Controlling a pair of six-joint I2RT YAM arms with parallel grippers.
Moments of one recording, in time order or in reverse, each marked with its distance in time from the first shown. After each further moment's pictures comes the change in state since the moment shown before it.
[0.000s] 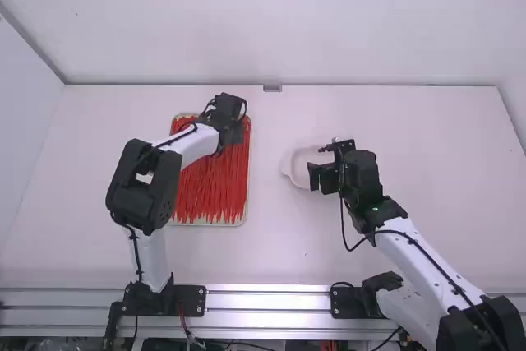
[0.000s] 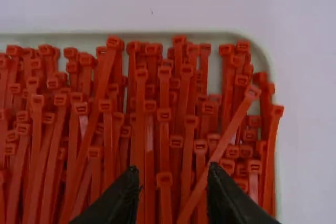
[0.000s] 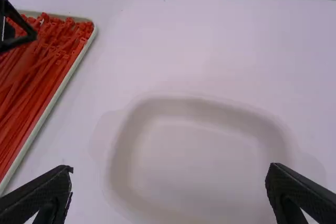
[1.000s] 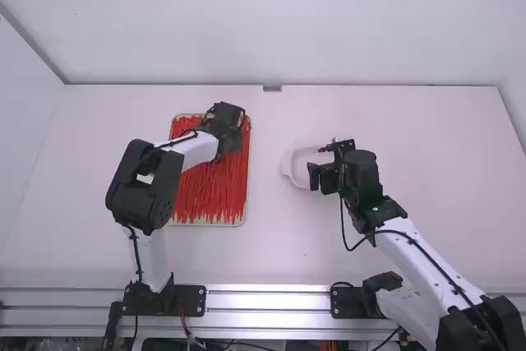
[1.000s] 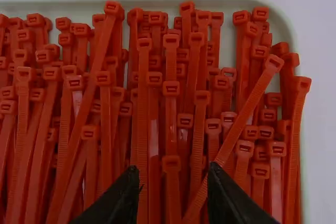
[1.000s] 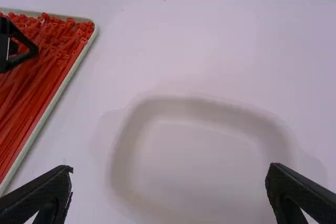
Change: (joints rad) left arm 0.002 0.000 -0.088 0.082 0.000 0.000; right arm 0.000 0.000 0.000 0.000 -0.004 0.003
